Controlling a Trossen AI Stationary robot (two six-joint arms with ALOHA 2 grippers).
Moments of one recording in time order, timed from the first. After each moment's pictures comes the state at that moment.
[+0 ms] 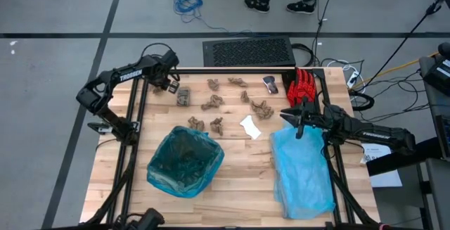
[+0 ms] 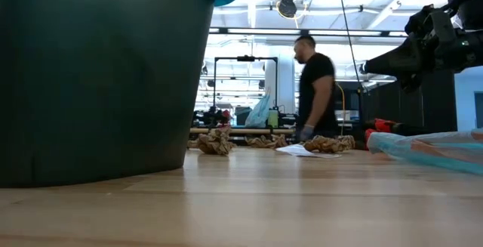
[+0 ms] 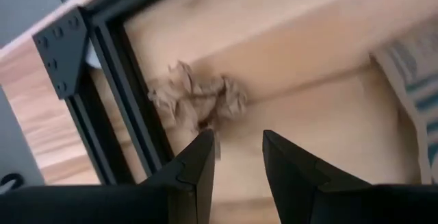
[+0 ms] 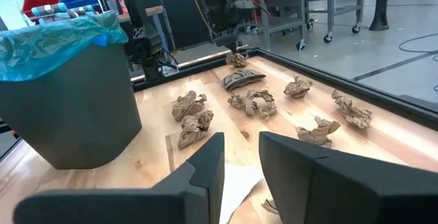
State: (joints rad) left arm 0.96 1.54 1.00 -0.90 -0.28 -0.21; right arm -0.26 0.12 0.01 0.01 0.02 0.22
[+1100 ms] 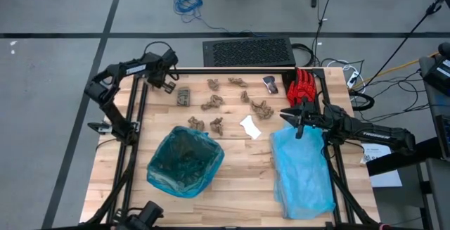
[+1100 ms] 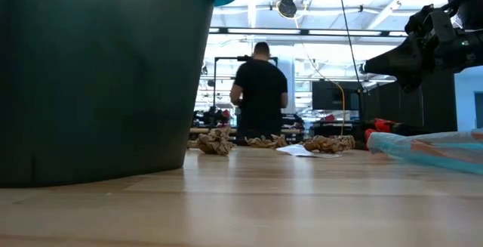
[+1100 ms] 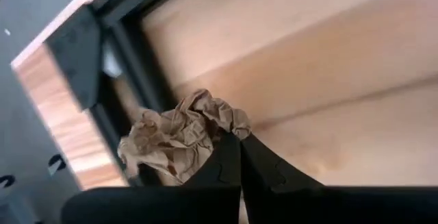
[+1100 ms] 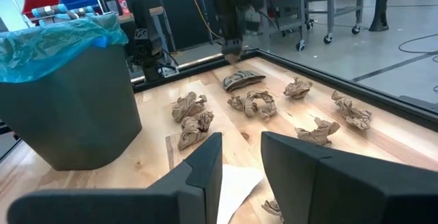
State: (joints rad) left arm 1.02 1.65 1.05 -0.95 -0.35 -0.10; right arm -0.26 0.12 0.01 0.02 0.02 0.22
